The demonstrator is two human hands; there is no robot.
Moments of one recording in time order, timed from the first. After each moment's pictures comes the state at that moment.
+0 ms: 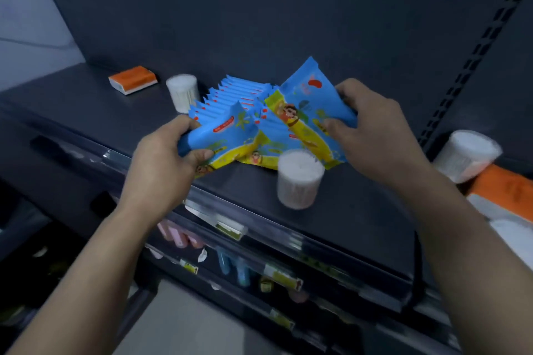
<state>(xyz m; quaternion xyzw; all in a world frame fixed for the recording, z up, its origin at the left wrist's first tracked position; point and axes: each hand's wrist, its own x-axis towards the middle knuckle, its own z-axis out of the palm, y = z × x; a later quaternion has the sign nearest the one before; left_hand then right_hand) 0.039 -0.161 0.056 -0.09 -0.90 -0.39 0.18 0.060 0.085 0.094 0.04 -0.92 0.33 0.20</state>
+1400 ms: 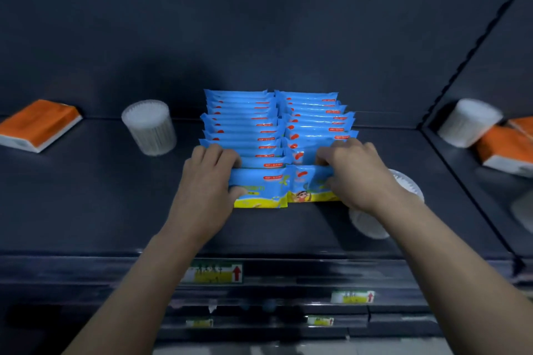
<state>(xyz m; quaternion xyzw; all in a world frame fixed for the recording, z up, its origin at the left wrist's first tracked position) -0.166 -0.223 -0.030 -0.42 -0.85 -0.26 0.16 -0.055 -0.025 0.022 -0.18 -0.98 -0.04 -0.01</state>
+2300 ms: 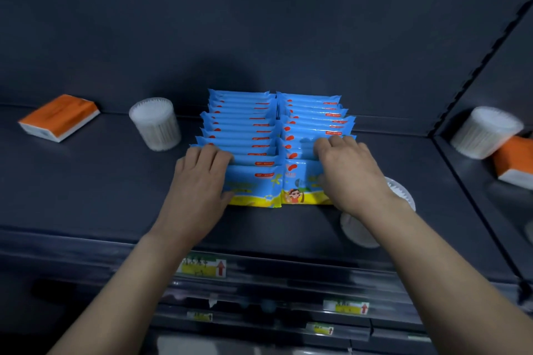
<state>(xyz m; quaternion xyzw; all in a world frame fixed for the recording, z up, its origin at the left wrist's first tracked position) -0.147 -0.219 -0.027 -0.39 -0.89 -0.14 0.19 -0.053 -0.013 0.020 -0.14 -0.99 -0.06 0.04</state>
